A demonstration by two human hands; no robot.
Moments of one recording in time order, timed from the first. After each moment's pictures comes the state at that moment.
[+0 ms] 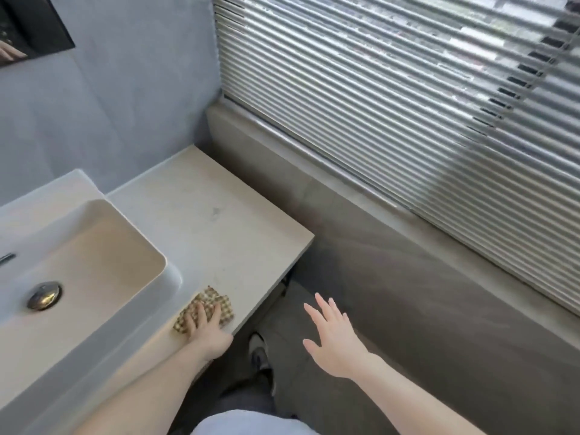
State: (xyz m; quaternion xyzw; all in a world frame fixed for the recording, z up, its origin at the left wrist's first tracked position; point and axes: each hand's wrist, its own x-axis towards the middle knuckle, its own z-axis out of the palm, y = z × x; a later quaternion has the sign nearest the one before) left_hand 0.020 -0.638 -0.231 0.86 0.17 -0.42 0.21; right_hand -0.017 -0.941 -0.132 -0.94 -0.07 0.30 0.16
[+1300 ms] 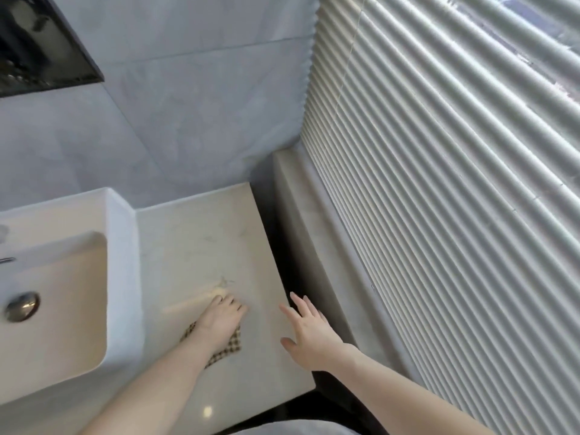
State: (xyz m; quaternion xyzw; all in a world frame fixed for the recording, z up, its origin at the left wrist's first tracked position) left_hand 0.320 -0.684 -0.219 0.95 -0.02 -0.30 -0.09; right_hand 0.424 -0.913 -0.158 -0.84 -0.36 0.40 0.10
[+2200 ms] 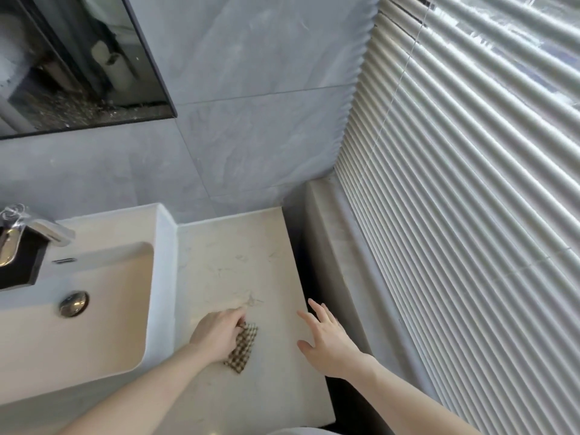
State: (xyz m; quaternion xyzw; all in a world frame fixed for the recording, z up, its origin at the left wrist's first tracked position) left_hand 0.287 -0.640 -0.165 0.95 0.21 -0.18 0.15; right_hand 0.441 -0.882 -0.134 -0.84 -0.38 0.37 0.13
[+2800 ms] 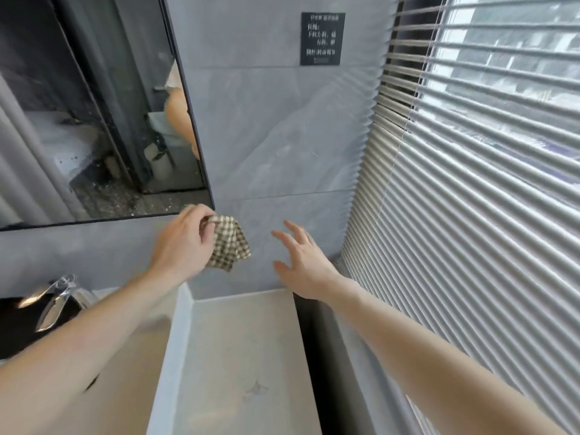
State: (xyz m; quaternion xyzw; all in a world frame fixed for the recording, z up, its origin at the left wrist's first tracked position) left_hand 0.378 -0.526 0.136 0.90 0.26 0.32 0.12; right_hand 0.548 -0.722 0.101 -0.81 -0.51 0.09 0.26
